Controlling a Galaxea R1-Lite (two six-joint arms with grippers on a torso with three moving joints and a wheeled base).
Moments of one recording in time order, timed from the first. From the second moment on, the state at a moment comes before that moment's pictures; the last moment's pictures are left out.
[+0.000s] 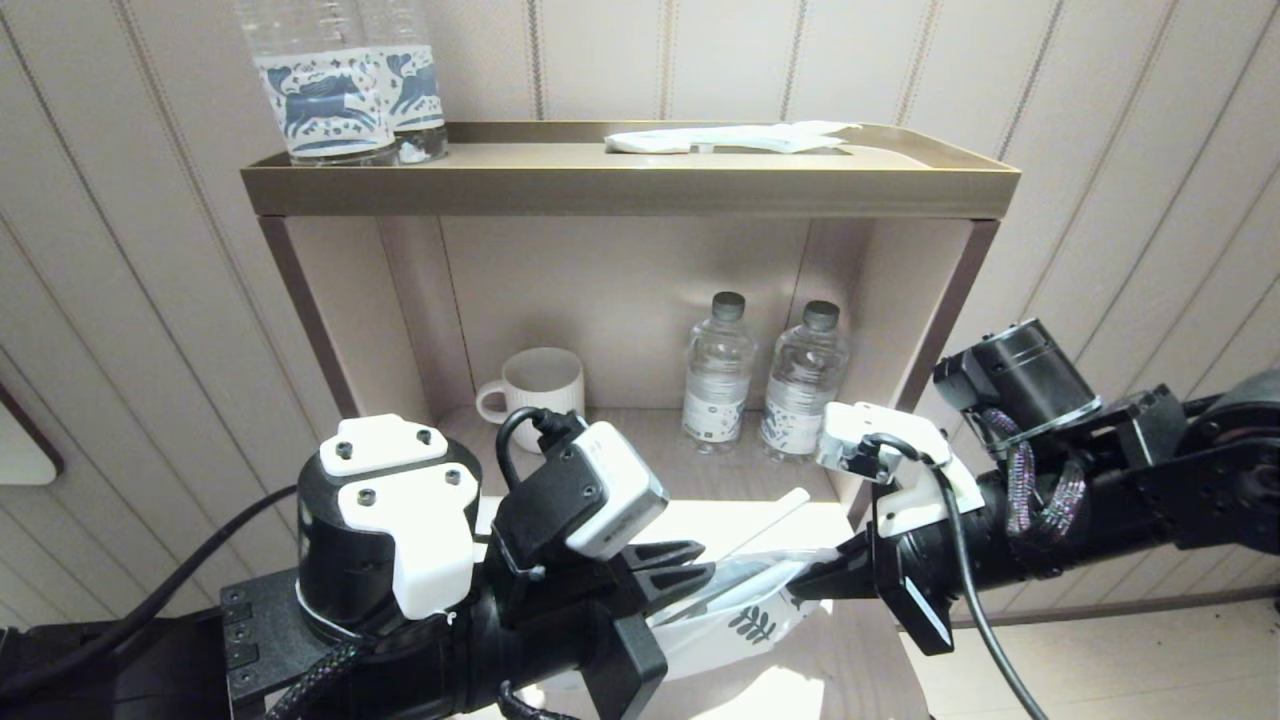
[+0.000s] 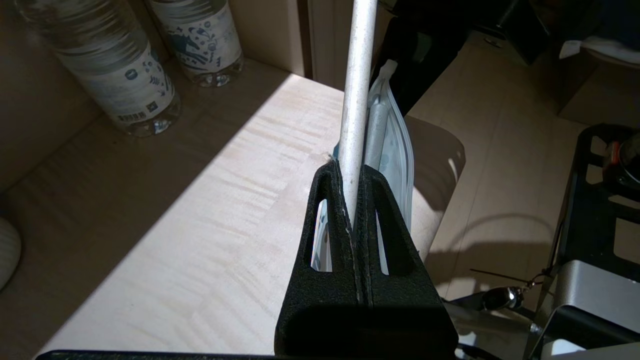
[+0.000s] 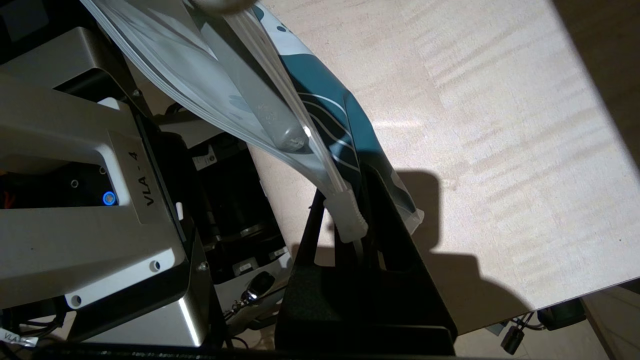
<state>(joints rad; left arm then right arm) -0.97 1.65 -0.65 -0.76 -0.13 0.13 0.45 1.61 -1.01 0.25 0.54 -0.44</state>
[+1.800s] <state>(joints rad) -0.98 1.65 -0.66 -0.74 -0.08 0.15 0.45 1.61 -1.01 0.25 0.54 -0.44</state>
